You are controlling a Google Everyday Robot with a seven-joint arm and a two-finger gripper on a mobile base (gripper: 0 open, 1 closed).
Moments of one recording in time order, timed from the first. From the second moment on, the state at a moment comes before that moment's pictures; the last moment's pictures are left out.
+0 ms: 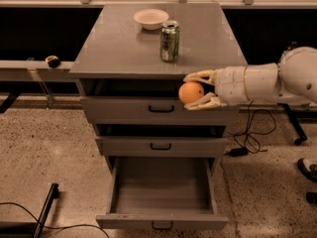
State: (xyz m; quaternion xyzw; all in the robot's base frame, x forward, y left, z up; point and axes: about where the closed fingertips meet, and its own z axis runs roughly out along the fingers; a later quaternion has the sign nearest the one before) arm 0.593 -0.102 0.841 -0.71 0.46 0.07 0.53
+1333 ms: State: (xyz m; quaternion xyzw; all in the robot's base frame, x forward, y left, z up) arm 0.663 -0.106 0.897 -0.63 0.52 0.07 0.56
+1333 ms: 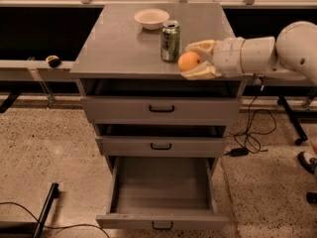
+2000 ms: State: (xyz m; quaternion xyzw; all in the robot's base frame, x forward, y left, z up) arm 0.697 -0.087 0.929 -0.61 0.53 0.05 0.59
